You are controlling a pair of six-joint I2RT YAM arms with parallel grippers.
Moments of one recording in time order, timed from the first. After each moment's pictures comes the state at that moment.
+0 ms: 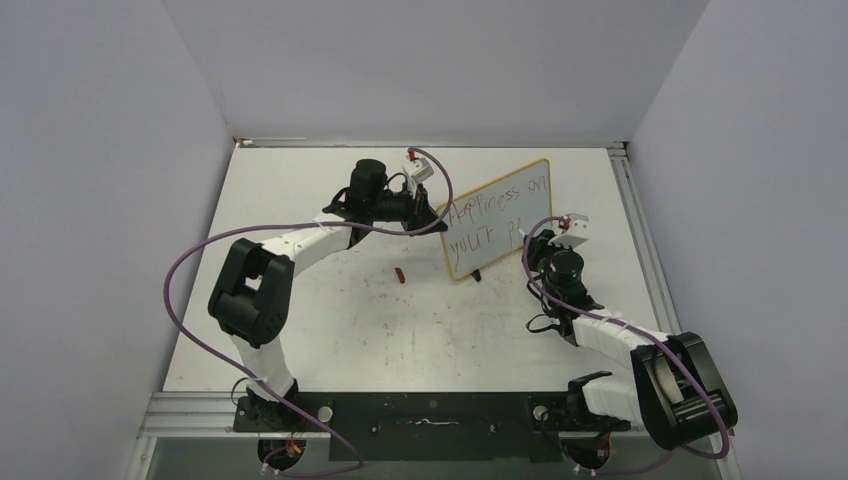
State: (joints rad) left arm -0.49 1.81 1.23 0.17 0.84 -0.14; right arm 0.30 1.21 0.31 0.70 0.23 0.36
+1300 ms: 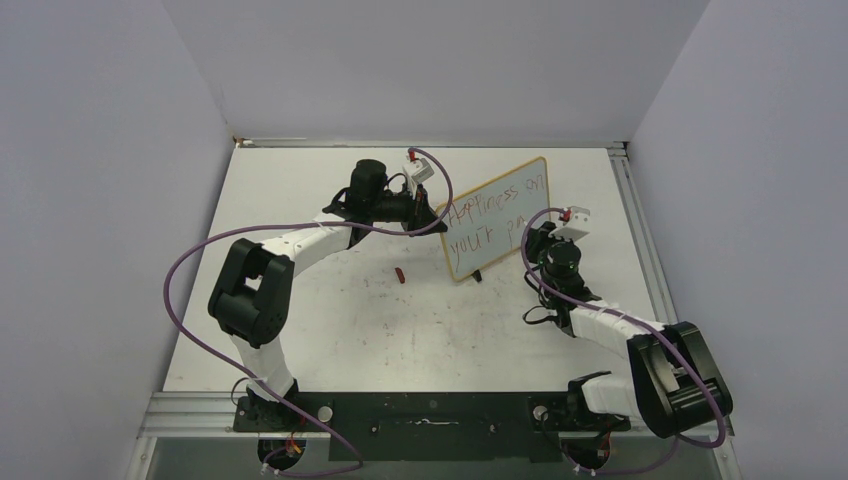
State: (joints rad) left arm -0.49 1.81 1.23 0.16 0.84 -0.14; right arm 0.30 1.26 0.37 0.69 0.30 0.36
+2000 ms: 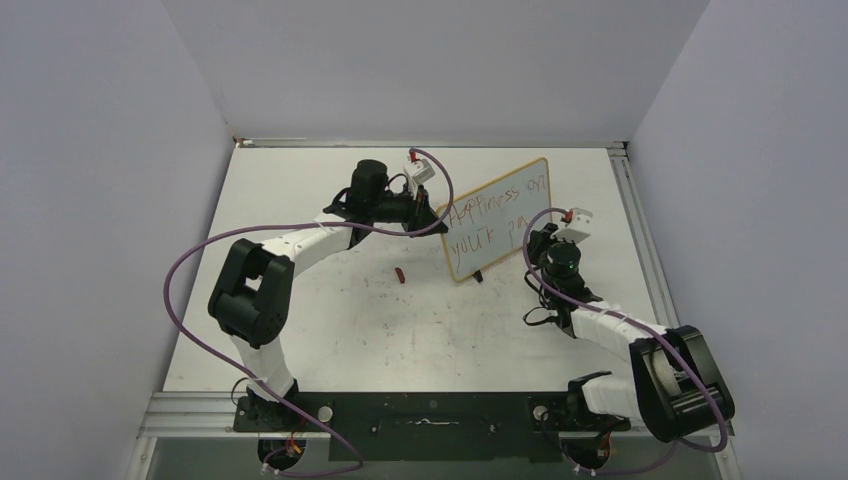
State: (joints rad) left arm -0.50 1.81 1.23 0.15 0.84 -0.14; right arm 0.30 1.27 0.37 0.65 0.35 0.37
